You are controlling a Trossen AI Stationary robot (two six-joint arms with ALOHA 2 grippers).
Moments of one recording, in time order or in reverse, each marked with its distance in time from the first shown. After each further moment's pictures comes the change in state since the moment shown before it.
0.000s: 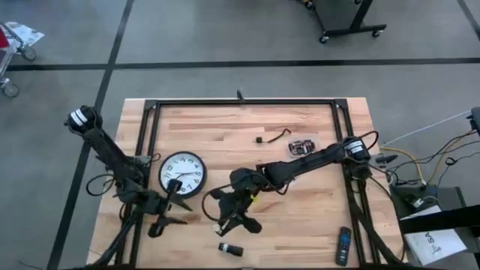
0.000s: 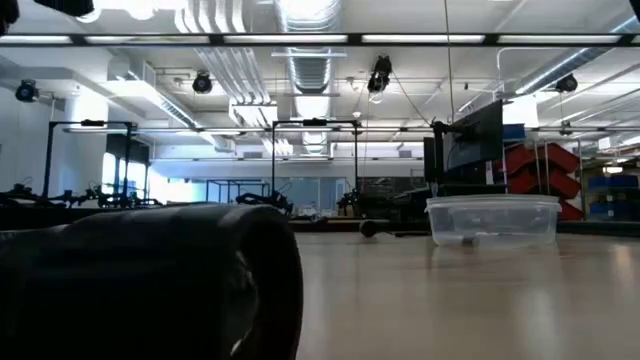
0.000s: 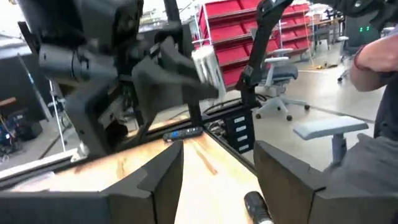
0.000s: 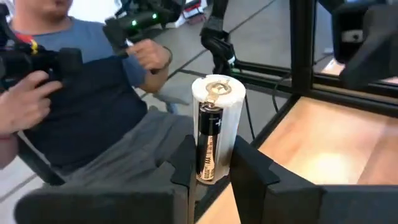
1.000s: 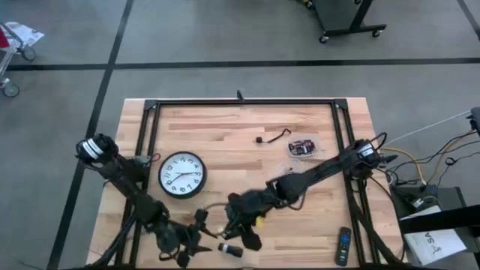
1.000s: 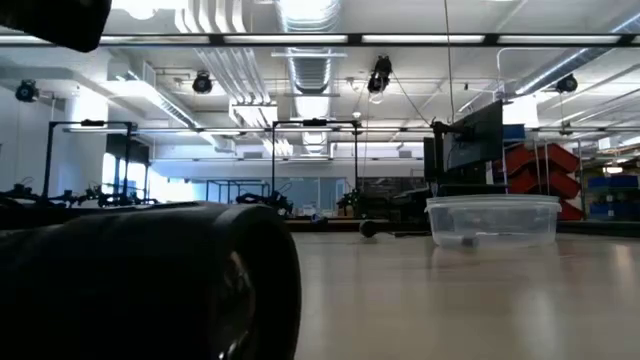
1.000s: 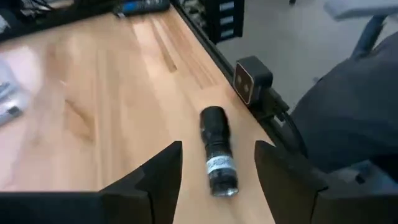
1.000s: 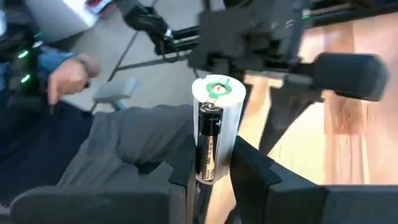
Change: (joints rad) left arm 0.036 0.620 0.597 -0.629 0.089 -0.401; right arm 0.179 -0.072 0.000 -0.249 0.493 0.359
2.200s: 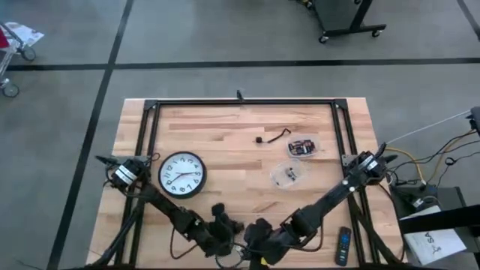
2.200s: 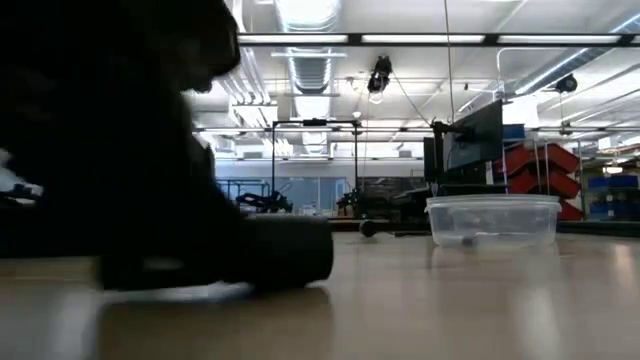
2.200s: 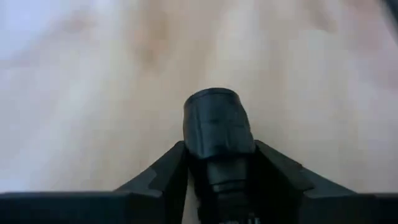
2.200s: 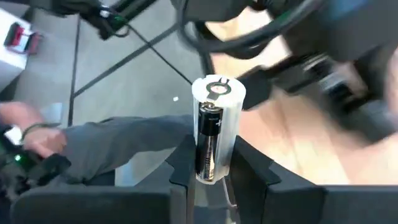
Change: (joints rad) left arm 0.208 0.391 0.161 -0.017 -0.214 -0.568; right arm 0.225 0.072 -0.026 -0.132 0.333 0.517
